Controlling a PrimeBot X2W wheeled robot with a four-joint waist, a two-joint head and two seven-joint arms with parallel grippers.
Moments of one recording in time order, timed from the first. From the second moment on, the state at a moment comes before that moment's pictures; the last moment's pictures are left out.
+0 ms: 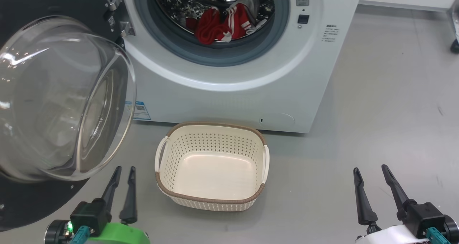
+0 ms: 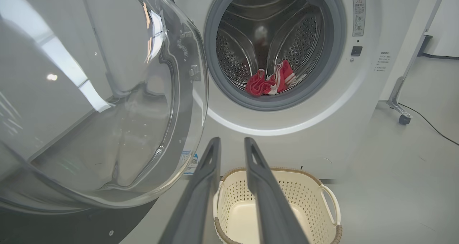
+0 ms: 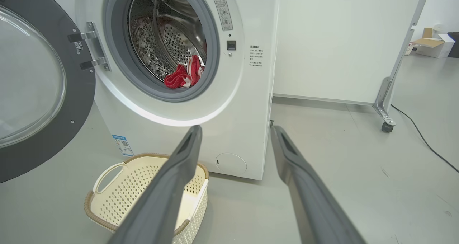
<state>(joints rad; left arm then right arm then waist) 0.04 0.07 -0.17 0.12 -0.30 0.03 -0.22 0.19 -0.04 0.04 0.02 0.17 0.06 -0.26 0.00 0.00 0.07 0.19</state>
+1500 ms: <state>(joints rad) 0.09 0.07 -0.20 0.09 -0.26 0.07 -0.16 0.26 -0.04 0.06 -0.04 0.18 0.02 -0.26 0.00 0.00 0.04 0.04</state>
